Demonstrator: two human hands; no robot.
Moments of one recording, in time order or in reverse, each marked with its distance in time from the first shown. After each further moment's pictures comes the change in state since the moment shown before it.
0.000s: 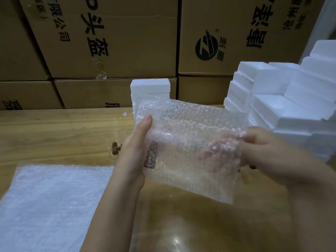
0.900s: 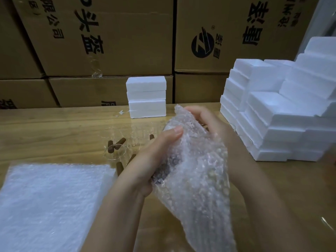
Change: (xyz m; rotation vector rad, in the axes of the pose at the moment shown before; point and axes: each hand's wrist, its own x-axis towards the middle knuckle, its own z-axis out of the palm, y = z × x) left_hand -0.012 0.013 0.044 -0.001 -0.550 0.035; right_hand 0.044 -0.010 0.042 -0.122 0.366 -0.152
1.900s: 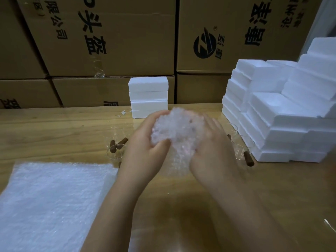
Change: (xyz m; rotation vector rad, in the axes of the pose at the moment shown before) left_hand -0.015 -0.006 -0.019 0.791 0.540 0.194; right_hand -0.022 -0.009 0.029 -0.464 0.314 -0.144
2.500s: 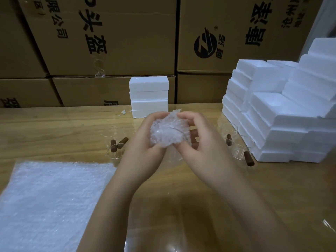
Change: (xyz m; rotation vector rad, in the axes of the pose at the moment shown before) left_hand 0.002 -0.003 -0.007 -0.018 -0.107 0.014; right_hand 0.002 0.001 -0.001 0.321 -0.183 0.129
